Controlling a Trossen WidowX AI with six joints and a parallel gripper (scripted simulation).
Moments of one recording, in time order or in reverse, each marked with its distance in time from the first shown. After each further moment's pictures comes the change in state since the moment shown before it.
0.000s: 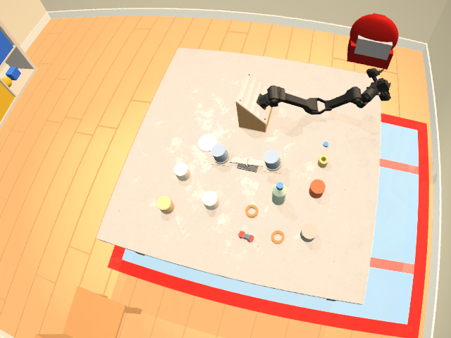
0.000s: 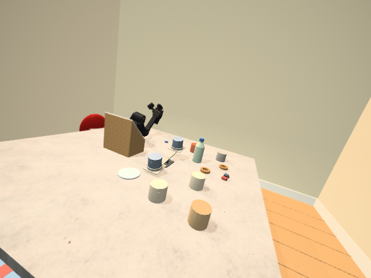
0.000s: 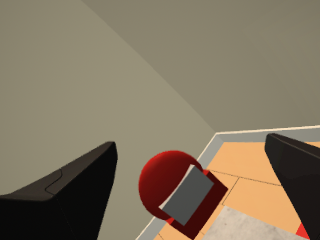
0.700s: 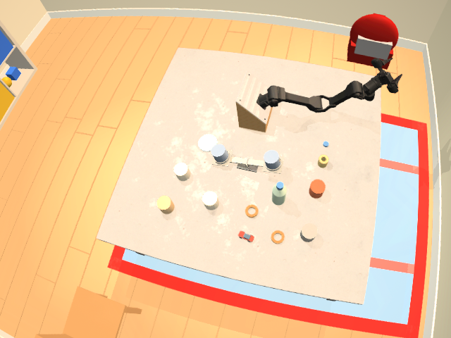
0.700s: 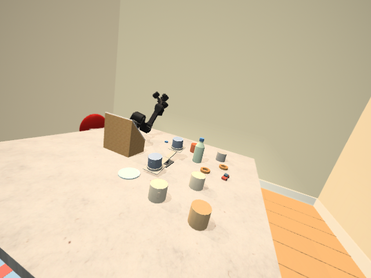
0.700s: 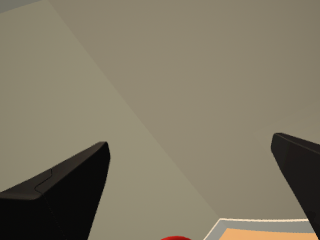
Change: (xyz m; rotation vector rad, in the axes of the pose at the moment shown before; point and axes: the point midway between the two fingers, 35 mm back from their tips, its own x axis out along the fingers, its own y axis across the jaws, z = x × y) arm -0.033 0.065 0.125 -0.098 -0.366 0.028
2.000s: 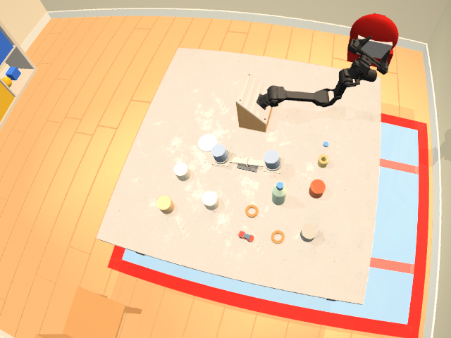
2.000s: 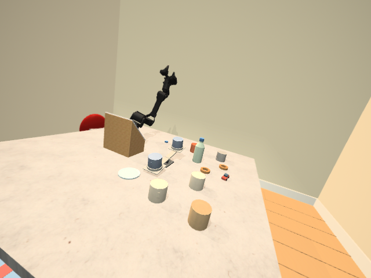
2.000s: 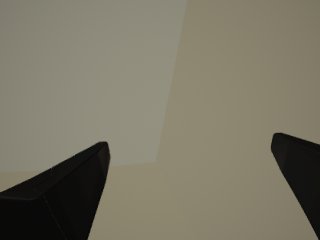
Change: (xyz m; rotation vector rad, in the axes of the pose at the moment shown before) arm -0.106 0.179 0.233 0.049 -0.792 0.375
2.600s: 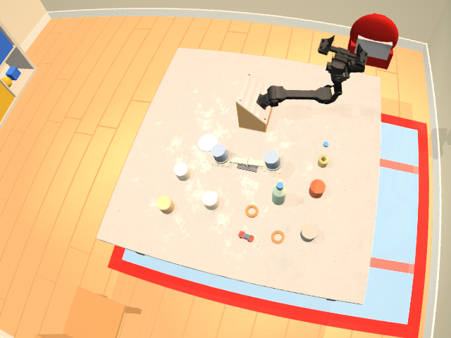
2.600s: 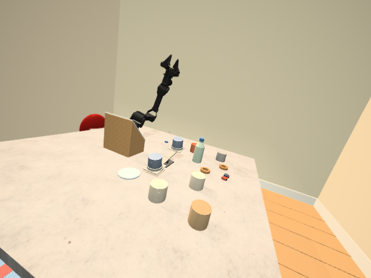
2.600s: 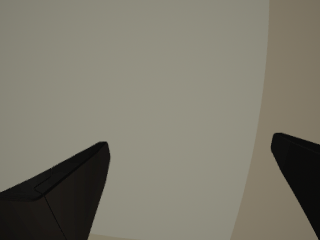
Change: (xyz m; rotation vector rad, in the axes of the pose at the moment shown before) arm -0.004 0.118 0.107 0.097 -0.364 0.311
